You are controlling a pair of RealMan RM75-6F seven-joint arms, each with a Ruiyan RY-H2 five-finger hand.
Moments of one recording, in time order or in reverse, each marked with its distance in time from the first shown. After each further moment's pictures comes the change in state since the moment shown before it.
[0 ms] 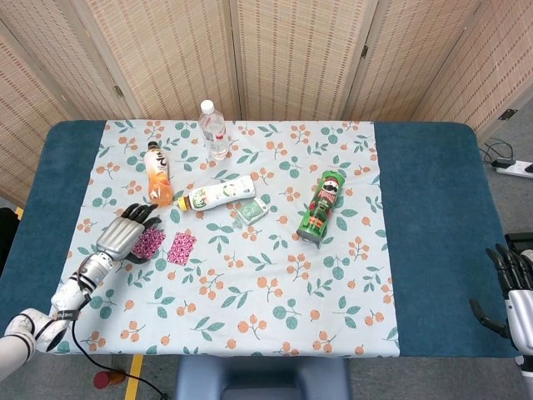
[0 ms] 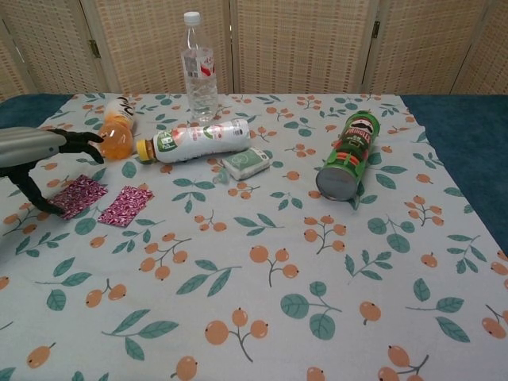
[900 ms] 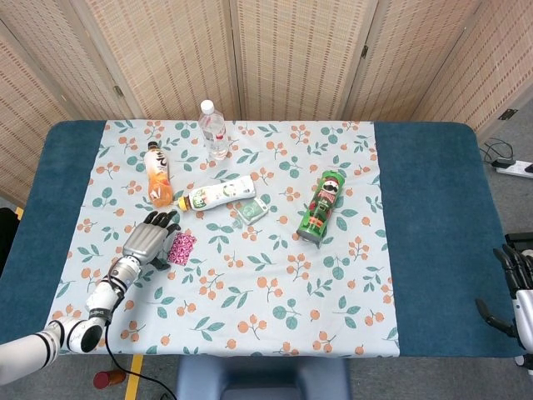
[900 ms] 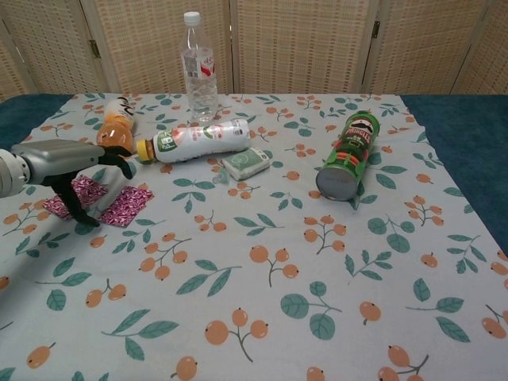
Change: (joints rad) left arm -0.049 0.015 -0.126 -0.336 -0.405 -0.171 0.506; right arm 0.001 -0.022 0.006 0.095 0.011 -0.008 0.095
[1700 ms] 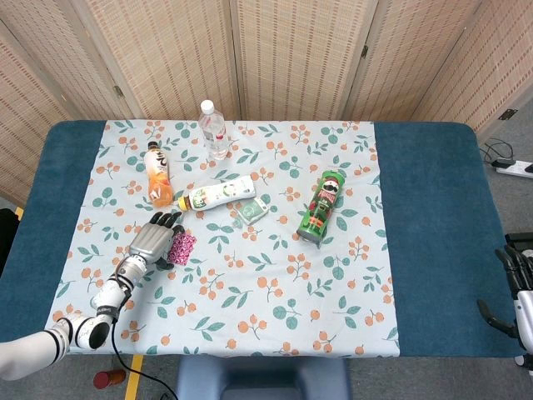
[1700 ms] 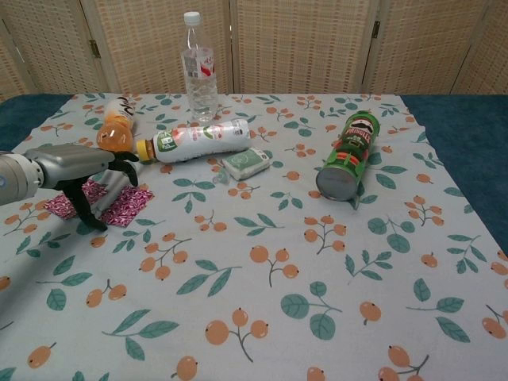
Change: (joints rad) left arm -0.024 -0.038 0.000 0.035 -0.020 -0.021 0.028; right arm -0.005 -0.005 0.001 0.001 0.009 0.000 -0.005
